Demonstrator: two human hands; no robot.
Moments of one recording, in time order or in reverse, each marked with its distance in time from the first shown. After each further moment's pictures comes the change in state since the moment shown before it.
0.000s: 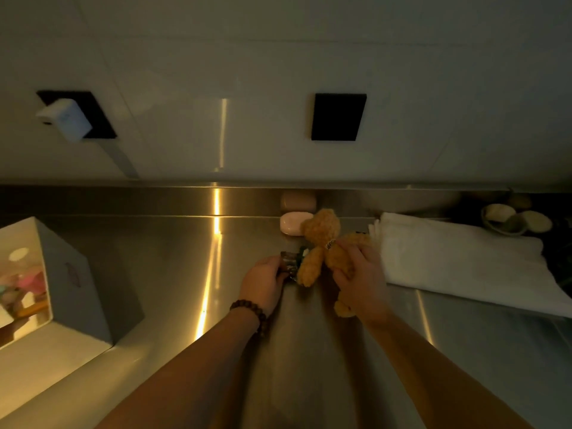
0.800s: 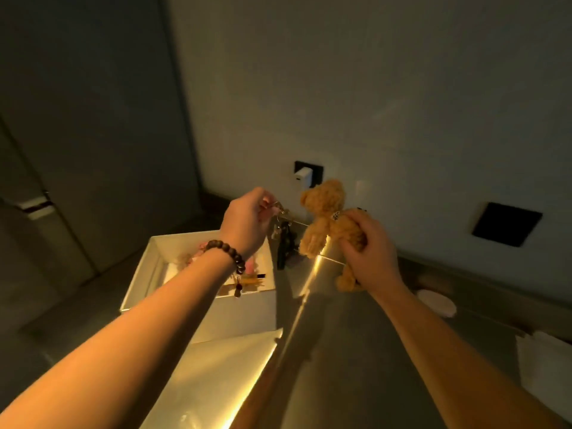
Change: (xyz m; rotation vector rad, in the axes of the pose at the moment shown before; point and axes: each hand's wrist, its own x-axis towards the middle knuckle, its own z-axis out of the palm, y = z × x) left_hand -0.134 -0.046 -0.349 0.050 0.746 0.005; right_hand -0.020 -0.306 0.031 0.408 -0.101 -0.581
